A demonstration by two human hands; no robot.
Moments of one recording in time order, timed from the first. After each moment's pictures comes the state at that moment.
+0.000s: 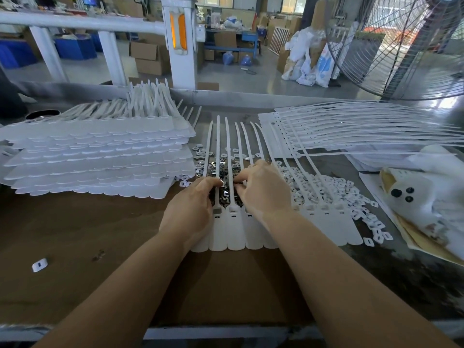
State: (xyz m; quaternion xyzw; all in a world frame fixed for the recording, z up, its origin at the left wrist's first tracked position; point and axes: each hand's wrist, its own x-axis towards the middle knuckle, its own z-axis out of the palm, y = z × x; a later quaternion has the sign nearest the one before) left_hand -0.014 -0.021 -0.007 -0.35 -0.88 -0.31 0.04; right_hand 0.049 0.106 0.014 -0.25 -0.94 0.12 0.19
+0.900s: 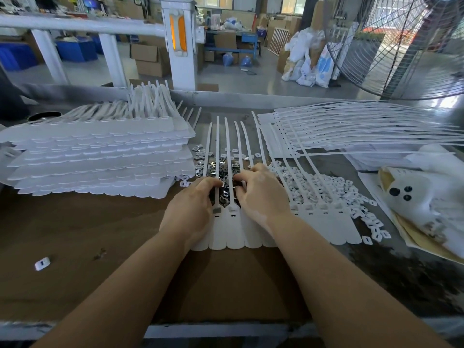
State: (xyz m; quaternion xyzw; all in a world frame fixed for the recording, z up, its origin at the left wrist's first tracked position) left_hand -0.013 -0.020 -0.007 -0.36 -0.88 -0.30 0.04; right_hand 0.056 0.104 0.007 -0.23 -0.94 0.16 0.19
